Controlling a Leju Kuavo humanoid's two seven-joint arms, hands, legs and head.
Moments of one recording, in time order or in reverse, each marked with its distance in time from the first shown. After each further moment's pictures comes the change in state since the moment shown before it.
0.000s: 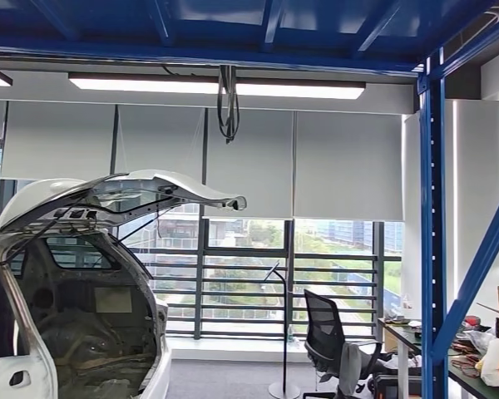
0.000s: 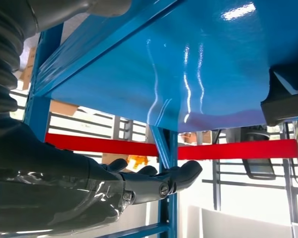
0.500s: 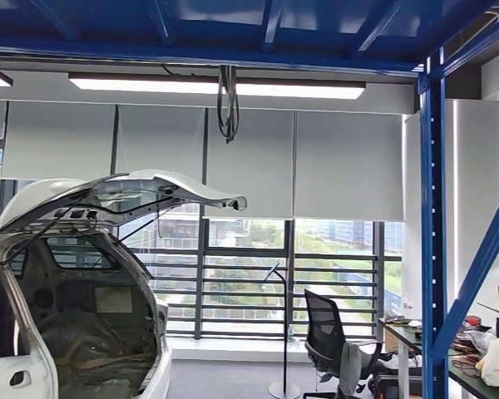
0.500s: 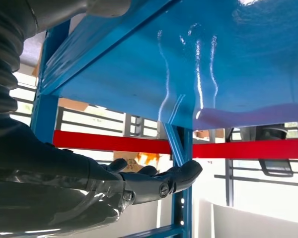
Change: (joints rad) left arm -0.024 0.009 -0.035 0.000 -0.075 -0.016 0.014; right arm -0.025 0.038 -0.104 0.098 0.063 -0.064 -0.058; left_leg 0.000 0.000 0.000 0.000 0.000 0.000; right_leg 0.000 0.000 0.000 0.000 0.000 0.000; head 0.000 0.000
